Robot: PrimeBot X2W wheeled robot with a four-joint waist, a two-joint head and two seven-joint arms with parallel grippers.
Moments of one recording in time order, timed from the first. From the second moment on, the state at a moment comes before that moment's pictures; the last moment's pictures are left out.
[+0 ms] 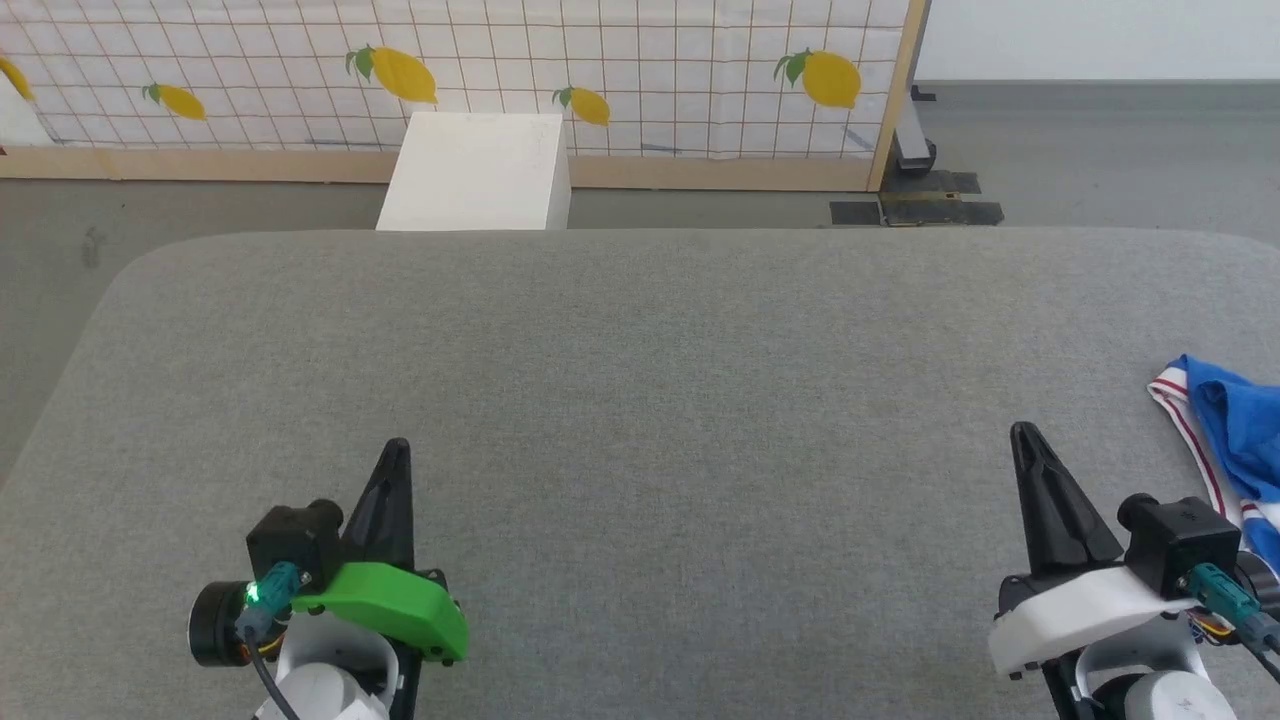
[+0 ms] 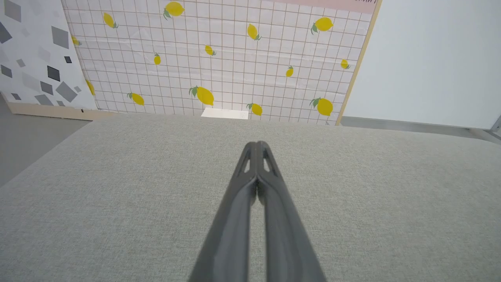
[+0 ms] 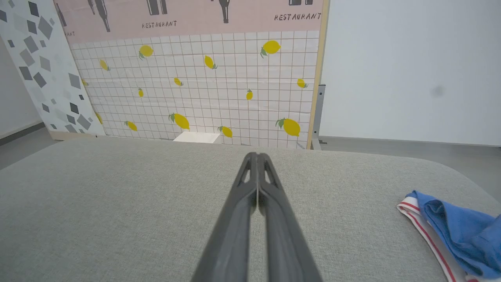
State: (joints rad) left arm -0.10 0.14 -0.13 0.19 -0.26 0.03 -0.18; right arm 0.00 -0.05 -0.03 0.02 0.09 0.13 -0.09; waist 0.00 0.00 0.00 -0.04
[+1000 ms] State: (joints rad) left arm -0.07 0.11 -0.08 0.13 -0.17 0.02 -0.12; right arm 0.00 -0.05 -0.02 0.01 0.06 0.13 -0.06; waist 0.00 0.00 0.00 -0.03
